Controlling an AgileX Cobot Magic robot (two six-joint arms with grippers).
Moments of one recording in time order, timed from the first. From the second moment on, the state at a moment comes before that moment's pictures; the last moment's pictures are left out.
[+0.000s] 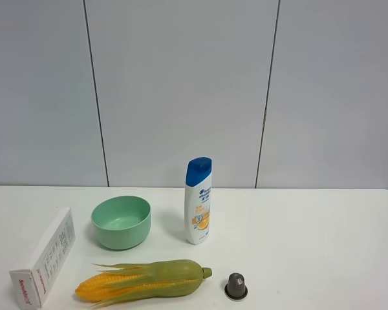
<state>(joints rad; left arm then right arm) 0.08 0.12 -0.61 -0.02 0.84 -0.07 0.10 0.00 -0.50 -0.07 1.07 0.02</state>
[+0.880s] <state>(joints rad) 0.08 0.72 -0.71 -0.21 0.65 -0.05 0.10 0.00 -0.50 -0.07 1.07 0.02</state>
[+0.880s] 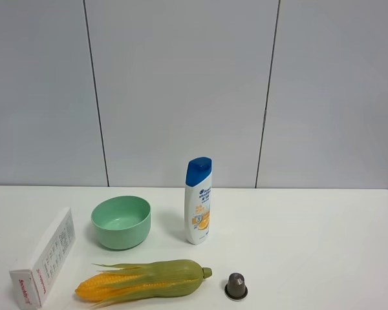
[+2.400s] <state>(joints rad) -0.18 1.61 -0.89 -0.04 0.46 -0.26 0.10 0.00 -0.50 -0.07 1.07 0.02</state>
